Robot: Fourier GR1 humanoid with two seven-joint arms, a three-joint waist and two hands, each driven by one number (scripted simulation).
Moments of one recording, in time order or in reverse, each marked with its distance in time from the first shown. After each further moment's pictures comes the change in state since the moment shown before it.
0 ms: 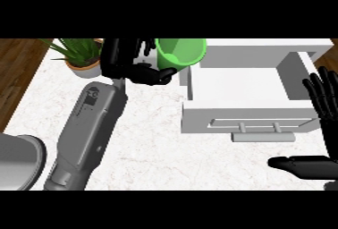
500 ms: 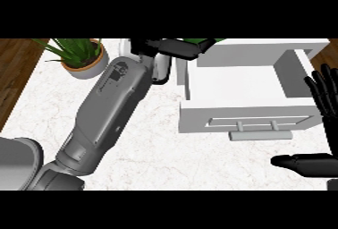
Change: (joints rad) left arm -0.267 -0.008 -0.112 0.214 0.090 0.197 0.086; right arm -0.018 -0.015 -0.017 0.016 -0.018 0.020 -0.004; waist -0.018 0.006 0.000
